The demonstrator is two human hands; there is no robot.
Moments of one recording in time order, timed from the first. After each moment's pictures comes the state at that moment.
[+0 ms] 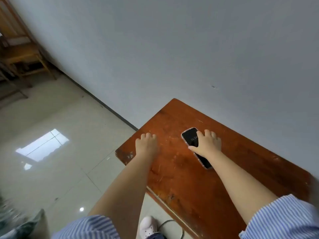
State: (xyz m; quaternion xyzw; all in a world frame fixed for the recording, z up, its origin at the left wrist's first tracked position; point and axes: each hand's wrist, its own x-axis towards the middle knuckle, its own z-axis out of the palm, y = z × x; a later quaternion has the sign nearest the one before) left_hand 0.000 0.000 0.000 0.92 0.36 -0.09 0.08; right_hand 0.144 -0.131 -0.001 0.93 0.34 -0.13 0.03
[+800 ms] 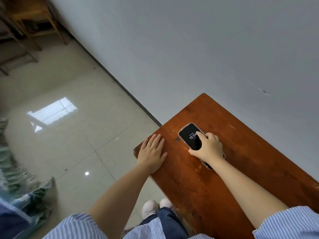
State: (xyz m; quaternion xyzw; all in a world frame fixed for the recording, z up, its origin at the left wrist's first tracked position) left_hand -0.043 0.064 -0.076 0.92 0.33 -0.12 0.17; right_hand 0.127 -0.046 -0.042 0.91 0.37 -0.17 -0.01
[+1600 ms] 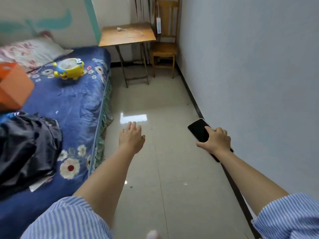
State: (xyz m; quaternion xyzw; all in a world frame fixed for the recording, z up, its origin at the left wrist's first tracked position) left_hand -0.390 0.424 0.017 0.74 0.67 -0.06 0.05; right_hand -0.116 0.397 0.012 0.79 0.59 -0.13 -0.06
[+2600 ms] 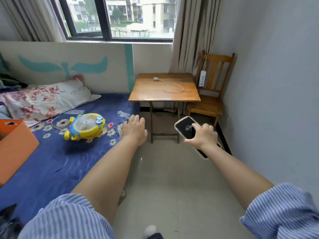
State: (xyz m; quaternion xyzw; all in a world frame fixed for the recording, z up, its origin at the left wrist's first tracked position) left_hand -0.581 1.113 0.104 0.67 0.74 0.04 -0.04; right_hand -0.354 1.133 0.095 0.69 0.71 -0.07 -0.11
